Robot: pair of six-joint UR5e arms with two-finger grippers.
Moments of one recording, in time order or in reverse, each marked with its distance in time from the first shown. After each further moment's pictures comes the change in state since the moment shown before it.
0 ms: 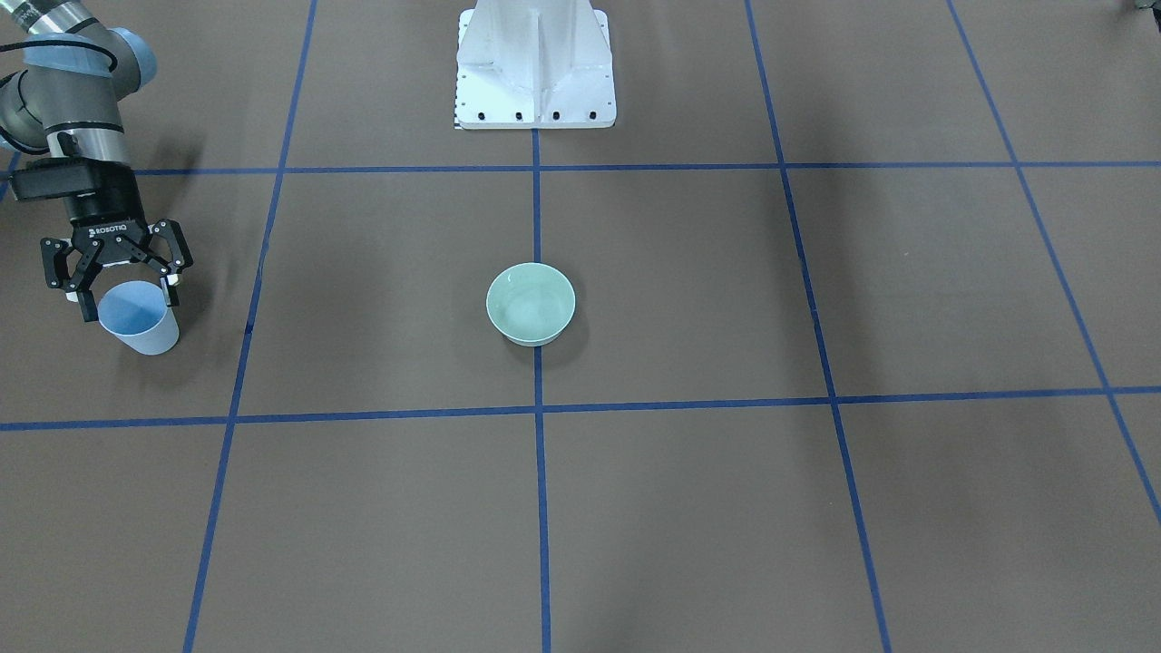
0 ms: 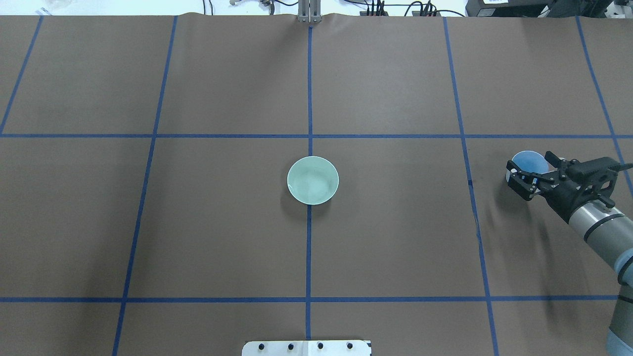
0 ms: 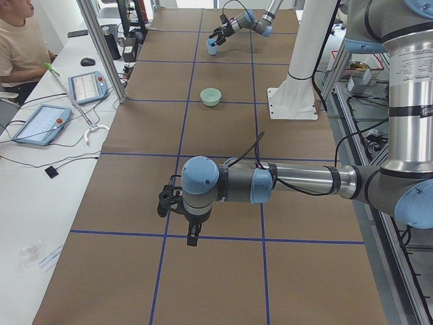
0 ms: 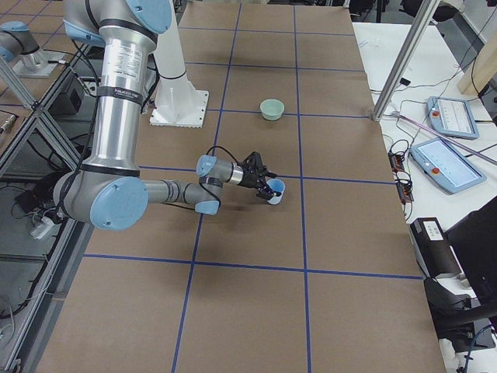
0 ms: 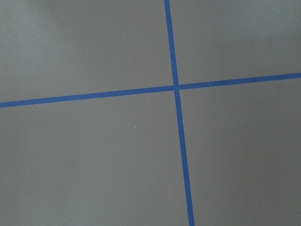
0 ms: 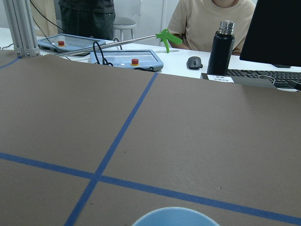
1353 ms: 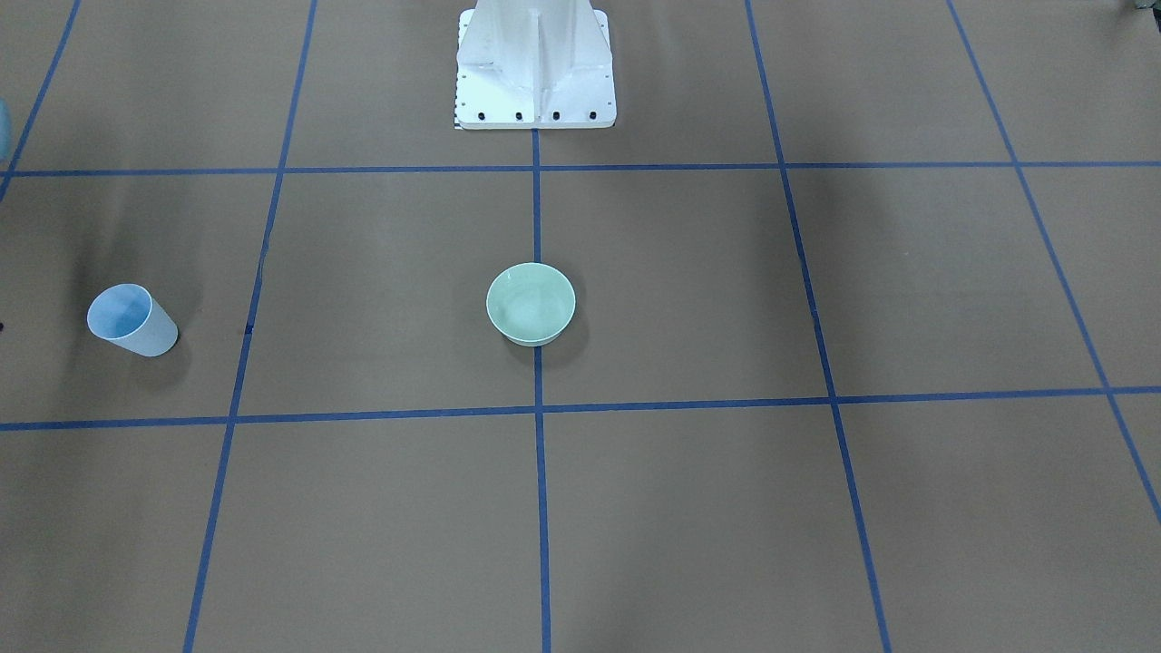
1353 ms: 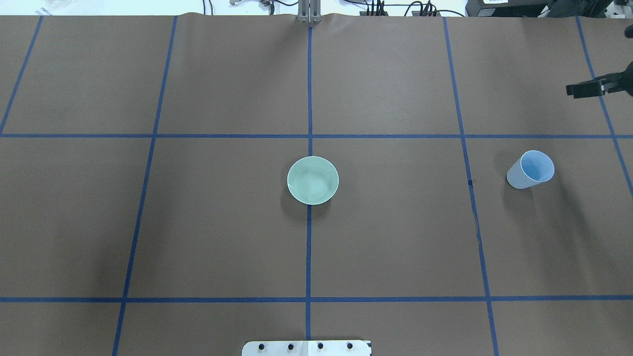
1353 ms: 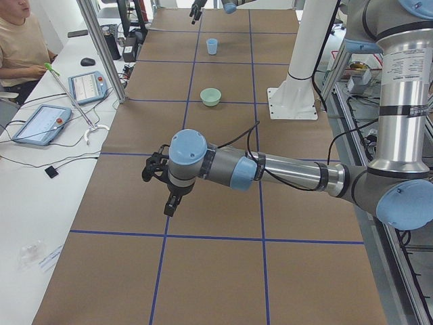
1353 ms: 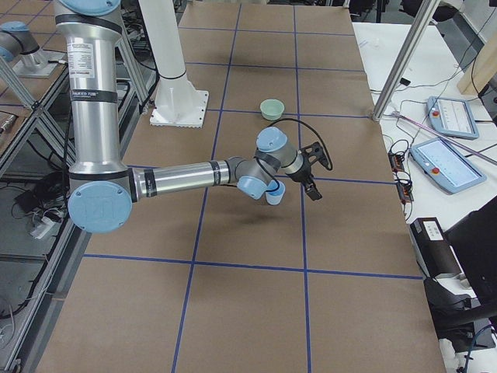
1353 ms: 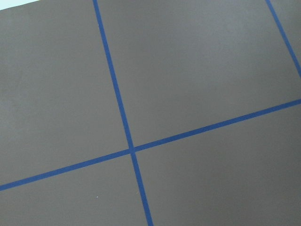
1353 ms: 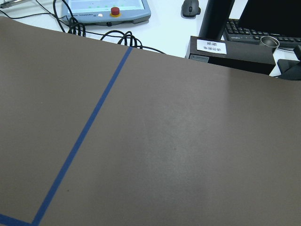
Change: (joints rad) left arm 0.093 -0.105 -0.017 -0.177 -0.047 -0.117; right arm 0.785 0.264 0.024 -0.758 1.069 -0.452
